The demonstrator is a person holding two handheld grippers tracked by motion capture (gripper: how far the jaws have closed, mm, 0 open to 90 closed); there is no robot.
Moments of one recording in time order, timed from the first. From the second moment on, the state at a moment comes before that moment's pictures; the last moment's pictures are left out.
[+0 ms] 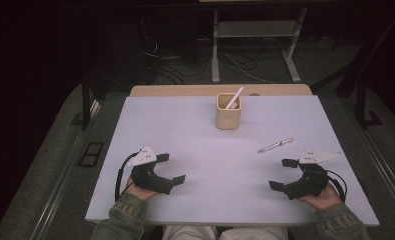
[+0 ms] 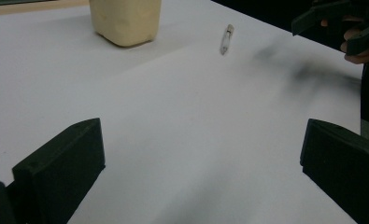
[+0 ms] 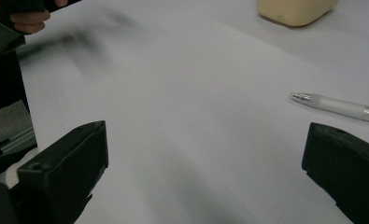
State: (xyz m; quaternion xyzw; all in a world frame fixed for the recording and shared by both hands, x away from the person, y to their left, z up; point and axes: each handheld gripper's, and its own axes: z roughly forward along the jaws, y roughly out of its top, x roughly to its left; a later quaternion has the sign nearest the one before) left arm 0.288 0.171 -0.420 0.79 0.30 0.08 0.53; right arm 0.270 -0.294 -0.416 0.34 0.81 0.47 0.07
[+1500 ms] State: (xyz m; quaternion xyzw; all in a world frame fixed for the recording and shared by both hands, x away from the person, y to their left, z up) left arm 0.287 0.172 -0.420 0.79 0.30 0.06 0.54; right arm 0.334 -0.294 -0.385 0.30 0.89 0.34 0.03
